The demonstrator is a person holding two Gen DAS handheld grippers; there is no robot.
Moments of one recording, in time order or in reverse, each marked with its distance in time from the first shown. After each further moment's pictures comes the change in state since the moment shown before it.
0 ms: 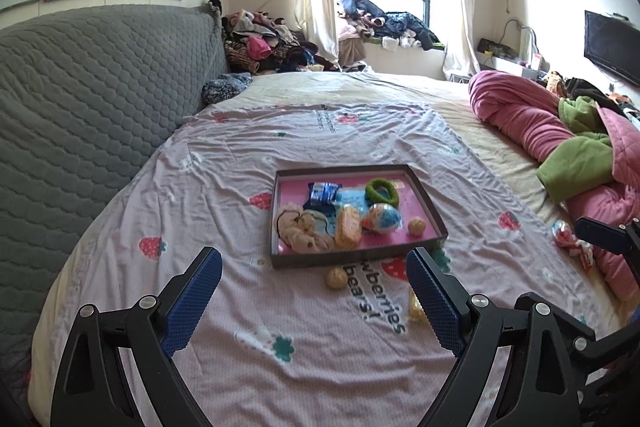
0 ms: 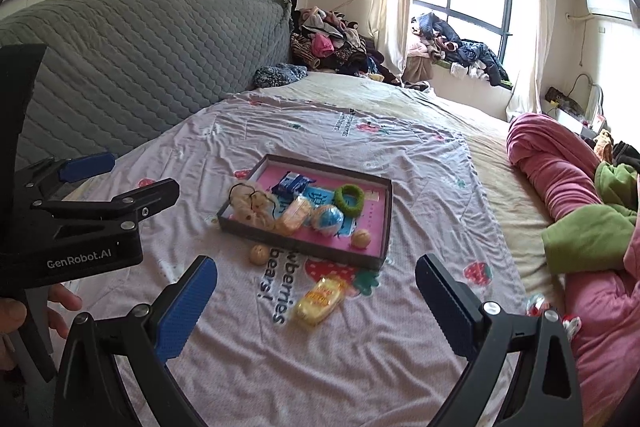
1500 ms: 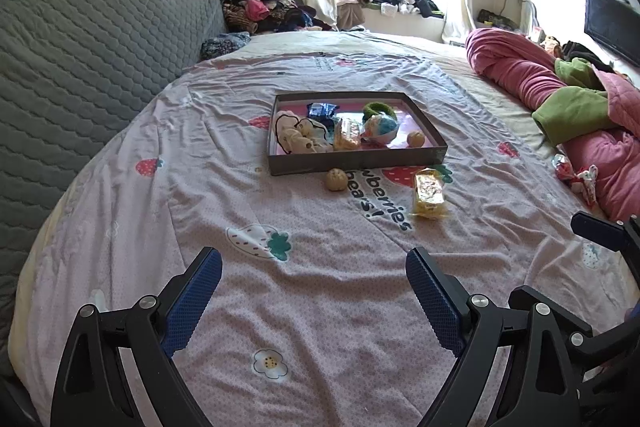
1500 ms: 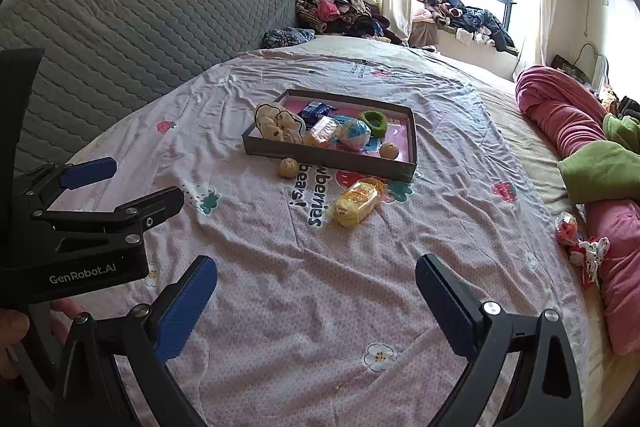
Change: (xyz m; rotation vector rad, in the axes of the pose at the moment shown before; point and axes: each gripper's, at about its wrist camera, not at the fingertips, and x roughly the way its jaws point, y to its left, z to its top) left arm 0.000 0.002 -0.106 -0.005 0.115 -0.006; right arm 0.000 0.036 -0.094 0.034 0.094 0.022
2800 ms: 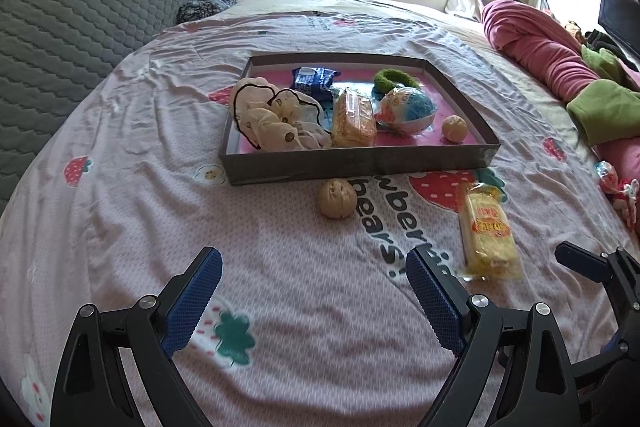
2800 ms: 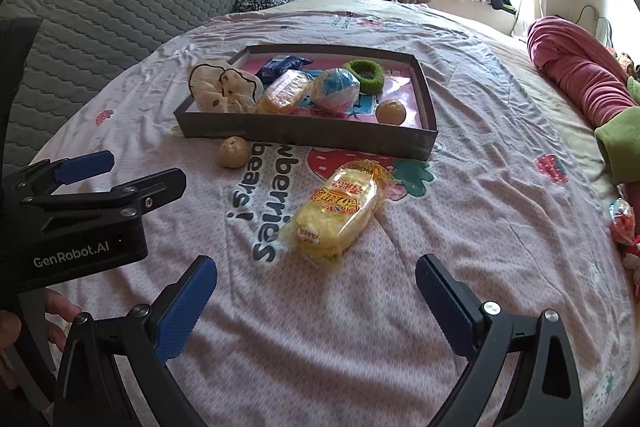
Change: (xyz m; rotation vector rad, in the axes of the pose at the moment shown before) left arm 0.162 -0.009 0.046 -0.002 0.120 -0.031; right arm 0.155 -0.041 0.020 0.084 0.134 -0.003
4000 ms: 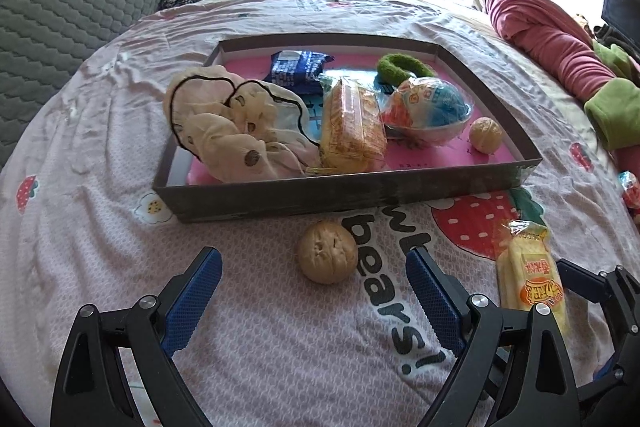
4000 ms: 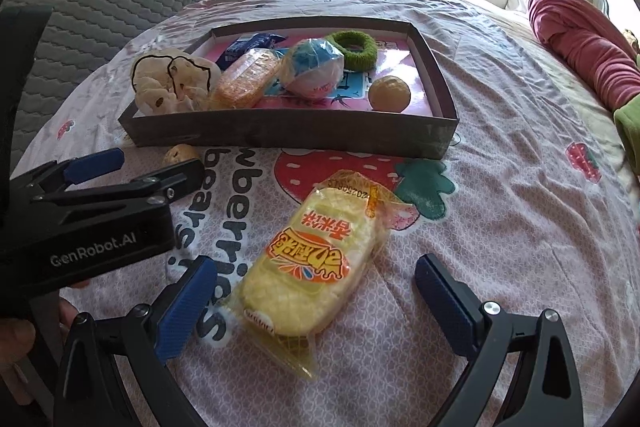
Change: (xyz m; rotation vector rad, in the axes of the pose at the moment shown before) left arm 0.080 -0.011 0.032 0.008 0.047 -0.025; right arm 0.063 -0.018 0.022 0.065 0.060 -0.004
